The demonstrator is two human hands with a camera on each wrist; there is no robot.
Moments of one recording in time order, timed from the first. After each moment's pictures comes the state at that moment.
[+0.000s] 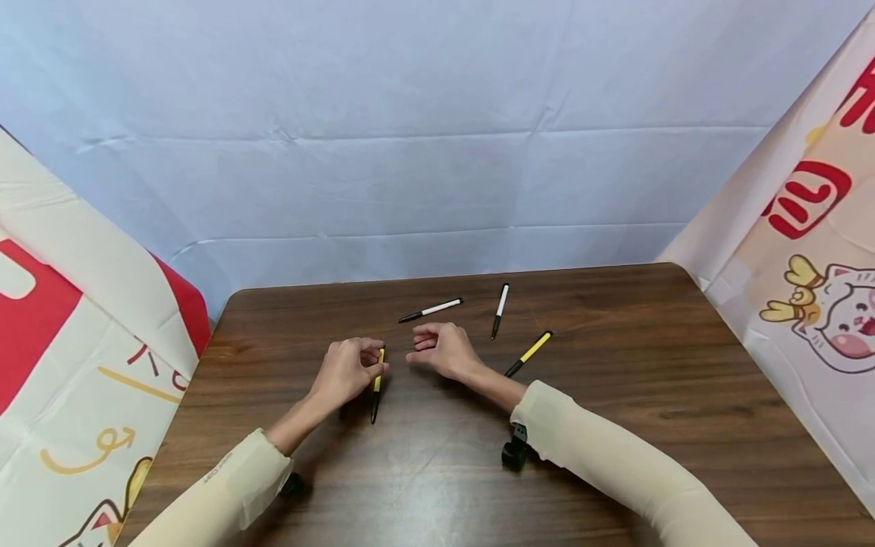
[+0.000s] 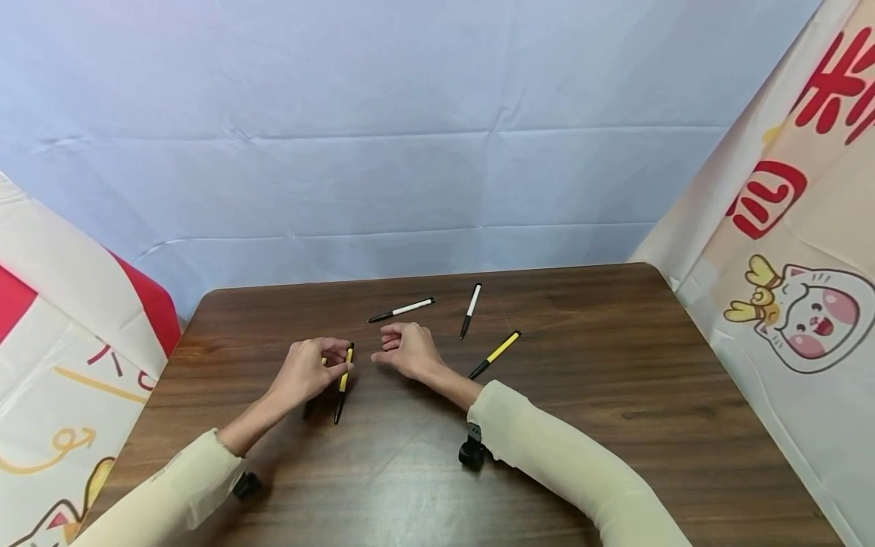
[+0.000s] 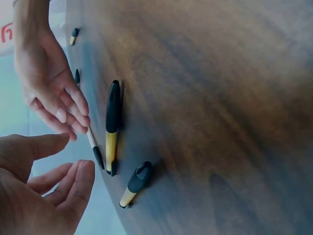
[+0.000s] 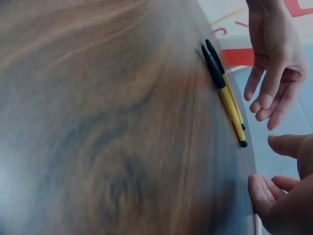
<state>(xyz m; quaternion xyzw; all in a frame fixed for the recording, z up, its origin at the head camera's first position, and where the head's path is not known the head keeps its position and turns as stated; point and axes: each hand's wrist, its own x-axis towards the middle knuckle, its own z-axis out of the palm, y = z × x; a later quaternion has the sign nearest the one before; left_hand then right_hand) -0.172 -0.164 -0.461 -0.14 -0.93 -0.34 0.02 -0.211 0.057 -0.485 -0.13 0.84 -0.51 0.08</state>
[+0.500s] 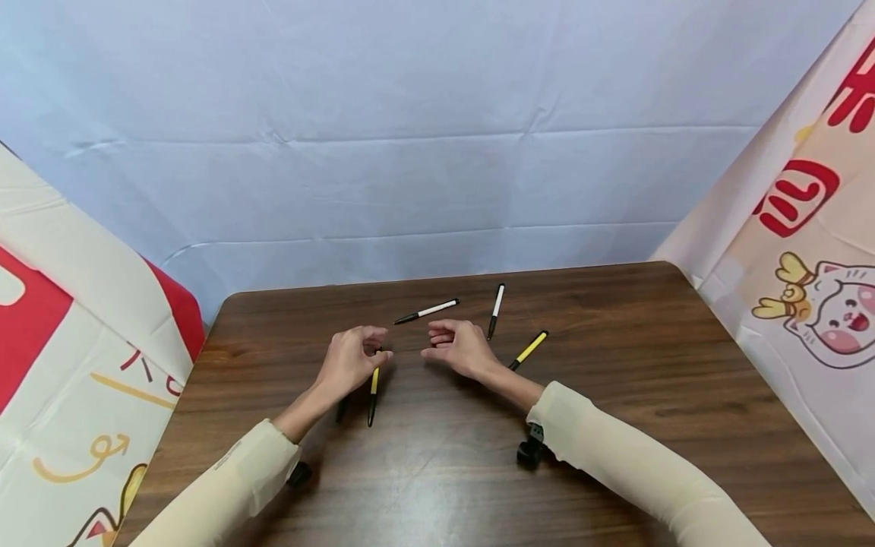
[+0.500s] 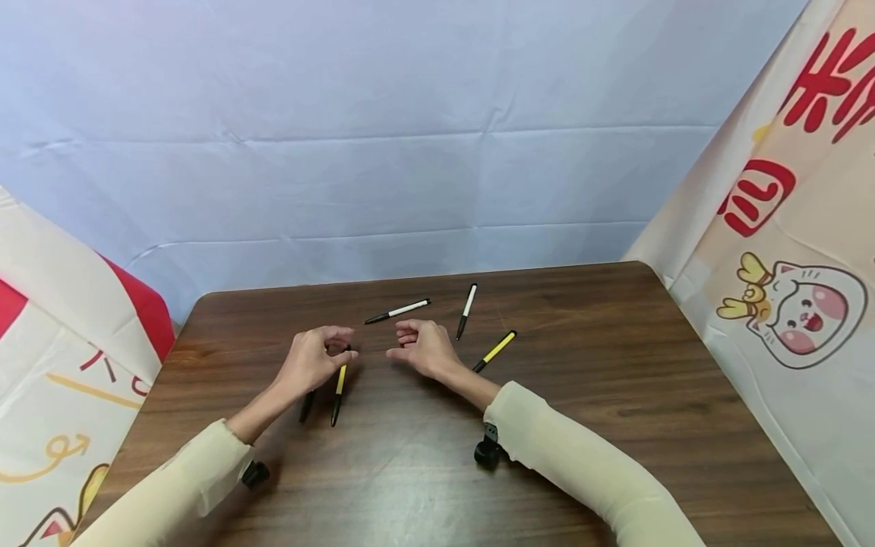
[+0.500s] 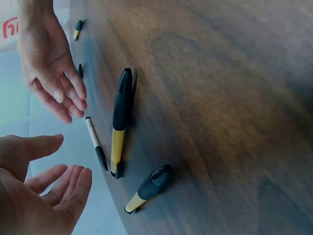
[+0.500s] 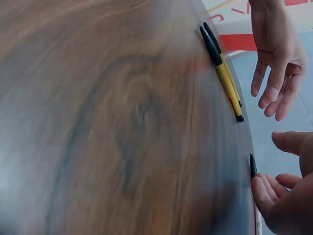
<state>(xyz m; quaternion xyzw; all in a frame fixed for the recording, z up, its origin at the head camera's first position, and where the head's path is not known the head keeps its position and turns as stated) -0.189 -0.156 -0.459 -0.15 -0.93 -0.35 0.04 -0.213 0.088 -0.487 -0.12 0.85 -0.51 0.06</state>
